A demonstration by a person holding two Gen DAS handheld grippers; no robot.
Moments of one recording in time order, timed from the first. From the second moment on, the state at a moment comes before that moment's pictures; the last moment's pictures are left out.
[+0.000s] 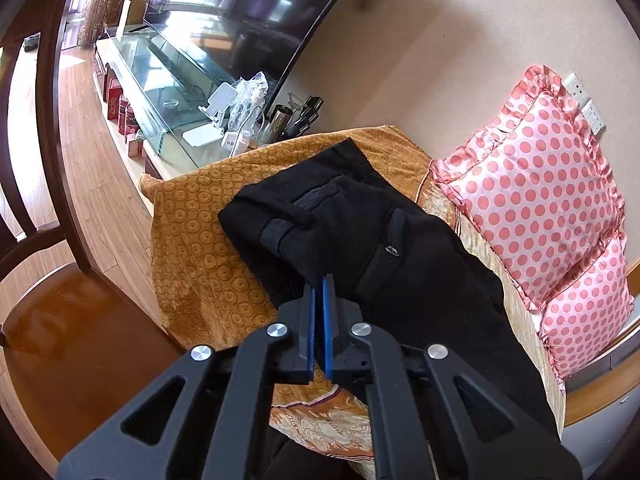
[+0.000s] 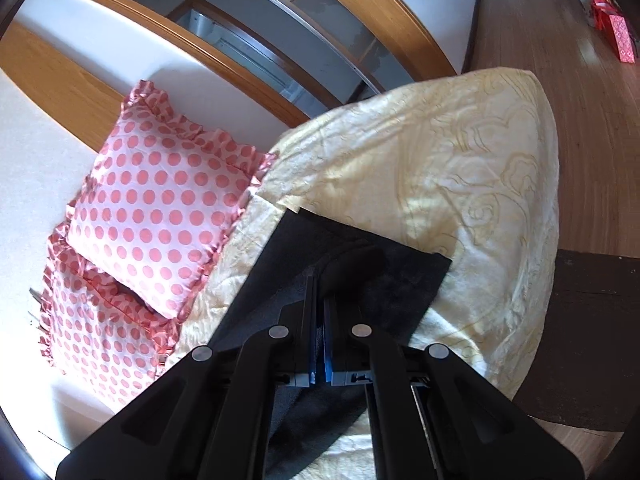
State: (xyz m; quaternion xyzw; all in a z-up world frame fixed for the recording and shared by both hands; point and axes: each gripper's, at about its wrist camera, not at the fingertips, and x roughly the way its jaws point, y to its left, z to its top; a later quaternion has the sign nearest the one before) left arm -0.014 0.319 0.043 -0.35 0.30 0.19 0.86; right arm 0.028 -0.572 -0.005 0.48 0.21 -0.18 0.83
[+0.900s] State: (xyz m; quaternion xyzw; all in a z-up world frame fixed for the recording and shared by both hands) left arm 0.013 0.162 0.068 -0.14 0.29 0.05 0.94; right arm 0.062 -0.317 0.013 0.37 0.38 0.21 0.82
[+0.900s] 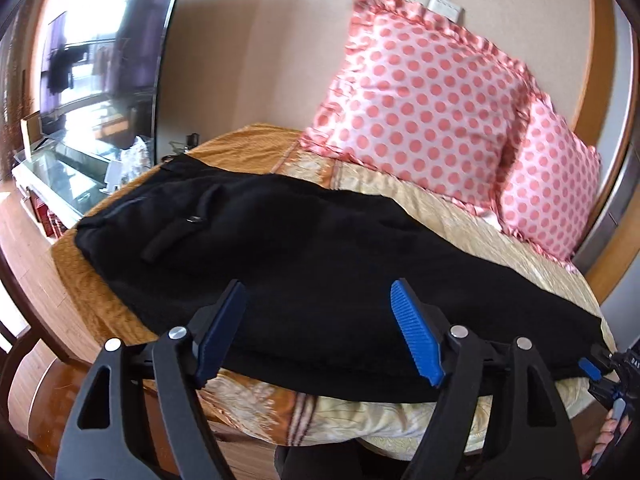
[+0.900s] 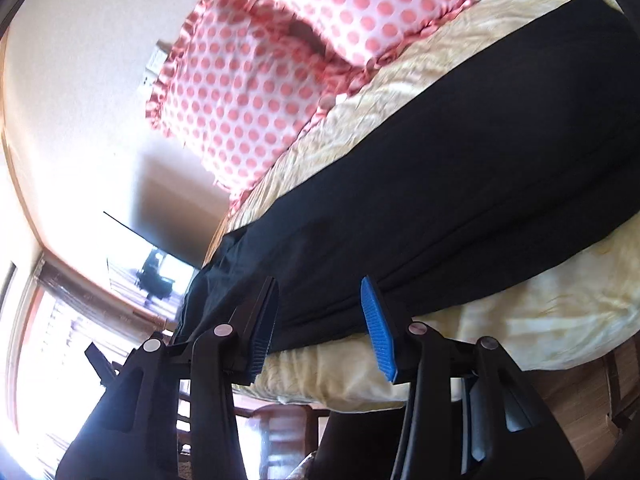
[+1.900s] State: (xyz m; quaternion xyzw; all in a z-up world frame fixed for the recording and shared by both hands) left arm 0.034 0.104 0.025 -0.07 0.35 0.00 0.93; right arm 0.064 -0.305 -0.013 0.43 0.36 0.15 0.82
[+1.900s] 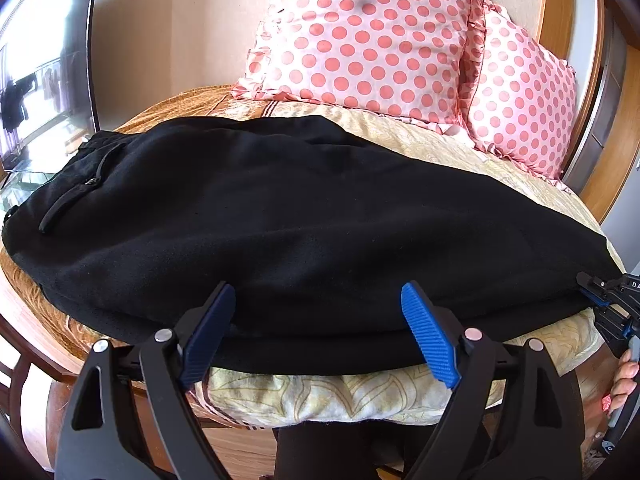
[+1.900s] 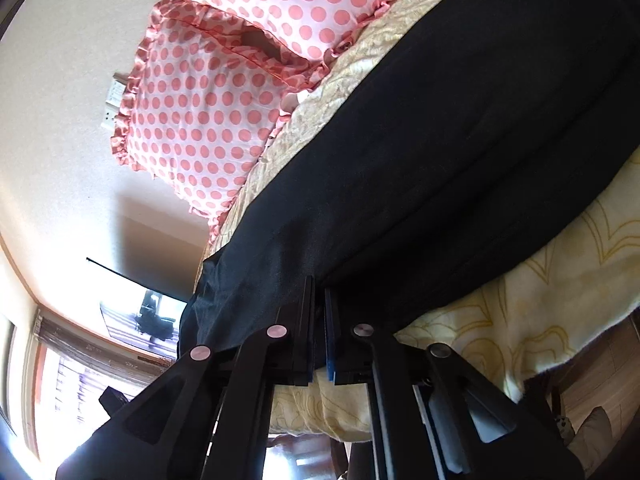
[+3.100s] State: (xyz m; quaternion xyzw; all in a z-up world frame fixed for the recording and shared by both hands) left arm 0.055 0.021 0.009 0.01 0.37 -0.08 0.93; right arm 0.012 -0.583 0.005 0.46 0.27 -0.17 0.83
